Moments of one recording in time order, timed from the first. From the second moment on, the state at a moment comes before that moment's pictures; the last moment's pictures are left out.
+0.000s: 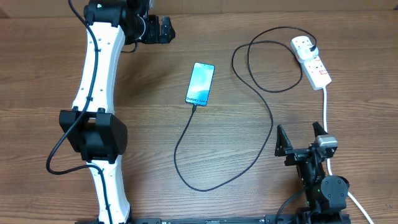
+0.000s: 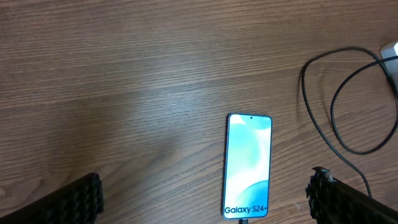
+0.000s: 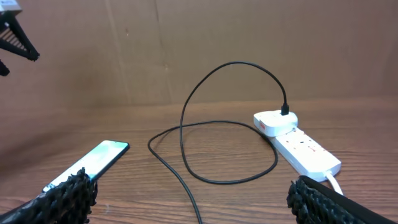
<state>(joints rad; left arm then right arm) -0.10 2.24 2.36 -1.18 0.28 -0.10 0.06 0.01 0.02 -0.03 -0.05 0.09</state>
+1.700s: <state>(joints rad) -0.10 2.24 2.36 -1.18 0.28 -0.10 0.06 0.01 0.02 -0.03 -0.05 -0.03</state>
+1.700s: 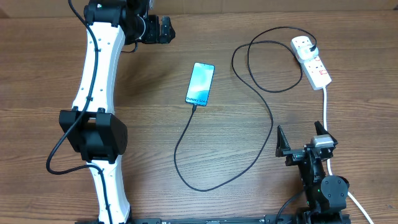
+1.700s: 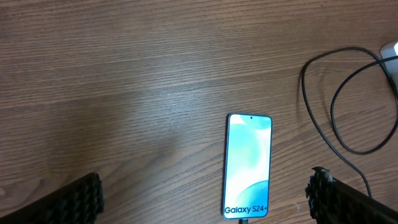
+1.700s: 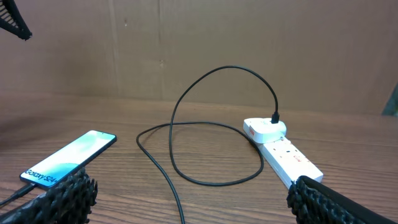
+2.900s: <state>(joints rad) -0.26 2.20 2.36 -1.23 0.02 -0.02 0.06 0.01 0.02 -0.03 -0.05 -0.03</state>
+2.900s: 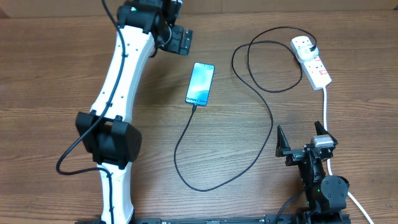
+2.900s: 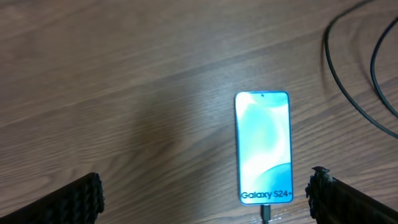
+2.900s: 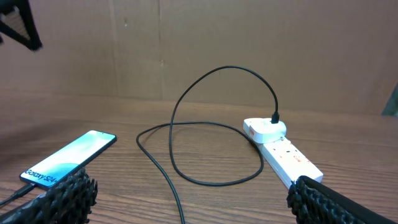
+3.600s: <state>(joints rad) -0.16 1.55 1.51 -0.77 0.01 -0.03 0.06 0.01 0.02 -0.03 -0.05 -0.03</state>
